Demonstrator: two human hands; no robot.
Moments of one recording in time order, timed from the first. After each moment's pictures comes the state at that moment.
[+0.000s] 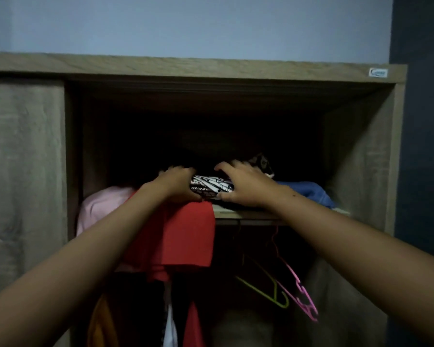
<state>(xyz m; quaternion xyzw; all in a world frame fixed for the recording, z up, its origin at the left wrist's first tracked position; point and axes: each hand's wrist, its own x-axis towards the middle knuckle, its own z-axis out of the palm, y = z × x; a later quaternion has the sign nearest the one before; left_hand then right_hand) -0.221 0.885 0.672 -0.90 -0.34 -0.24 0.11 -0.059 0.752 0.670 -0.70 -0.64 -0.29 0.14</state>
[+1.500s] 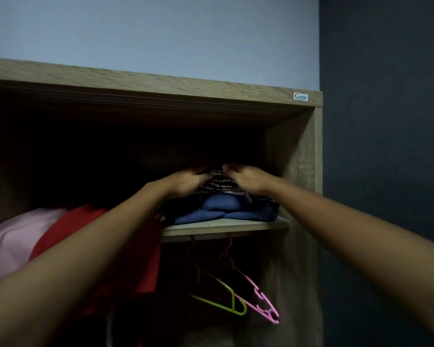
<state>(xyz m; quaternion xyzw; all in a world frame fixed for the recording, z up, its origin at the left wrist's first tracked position) -0.111 0.823 0.707 -0.94 -0.20 -0.25 -0.13 0.036 0.681 0.706 -0.80 -0.52 -0.11 0.28</state>
